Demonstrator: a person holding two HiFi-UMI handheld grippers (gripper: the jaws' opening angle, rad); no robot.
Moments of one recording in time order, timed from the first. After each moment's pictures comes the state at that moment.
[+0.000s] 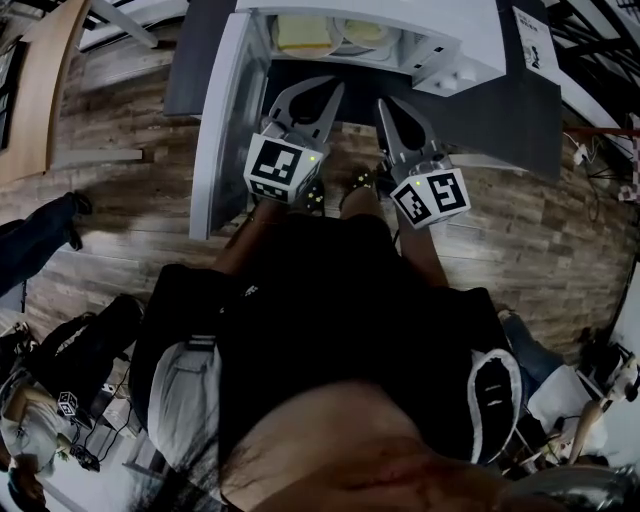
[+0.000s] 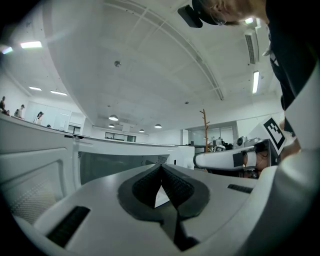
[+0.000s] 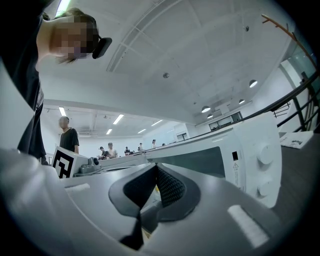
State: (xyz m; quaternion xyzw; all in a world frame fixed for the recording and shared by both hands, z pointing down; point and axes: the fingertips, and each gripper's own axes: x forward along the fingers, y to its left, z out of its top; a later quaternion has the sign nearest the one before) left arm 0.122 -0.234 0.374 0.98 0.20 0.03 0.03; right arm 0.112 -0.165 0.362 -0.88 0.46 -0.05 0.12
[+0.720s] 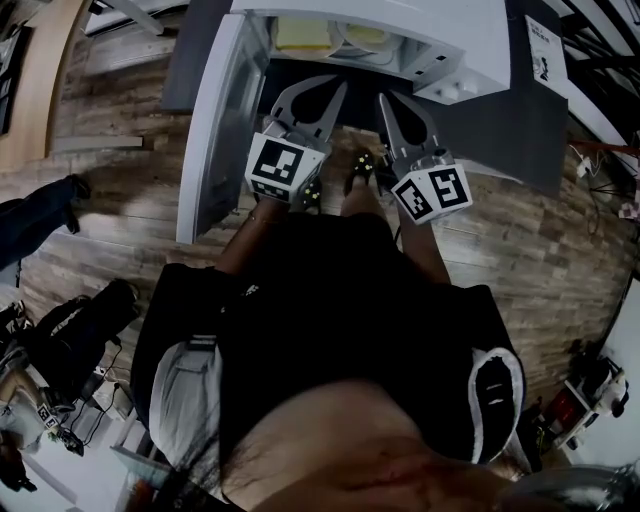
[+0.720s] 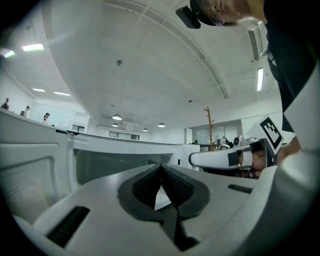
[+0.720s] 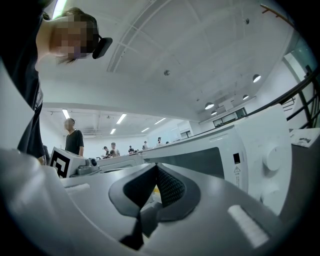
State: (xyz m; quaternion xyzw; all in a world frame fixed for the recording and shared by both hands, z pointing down) left arm 0.144 -0.228 0.379 0.98 0.18 0.03 0.04; right arm 0.143 -0.165 0.367 -0.86 0.49 -0.06 0.12
